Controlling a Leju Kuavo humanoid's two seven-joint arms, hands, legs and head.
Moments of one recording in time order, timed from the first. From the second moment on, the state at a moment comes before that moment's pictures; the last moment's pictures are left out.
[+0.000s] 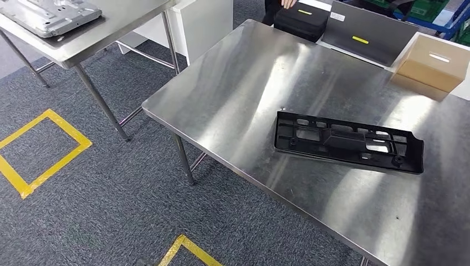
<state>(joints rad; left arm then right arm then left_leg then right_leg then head) -0.10 -0.21 0.45 -0.20 -0.42 0.18 -0.61 -0.04 -0.72 -0.57 -1.38 1.05 -0.32 -0.17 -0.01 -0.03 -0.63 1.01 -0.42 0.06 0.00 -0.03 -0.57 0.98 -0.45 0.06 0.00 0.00</state>
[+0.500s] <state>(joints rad) -0.11 -0.21 0.49 -0.20 -0.42 0.18 -0.60 0.24 -0.19 -1.47 -2.09 0.91 -0.15 -0.47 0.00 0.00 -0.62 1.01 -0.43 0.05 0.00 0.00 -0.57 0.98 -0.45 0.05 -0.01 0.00</state>
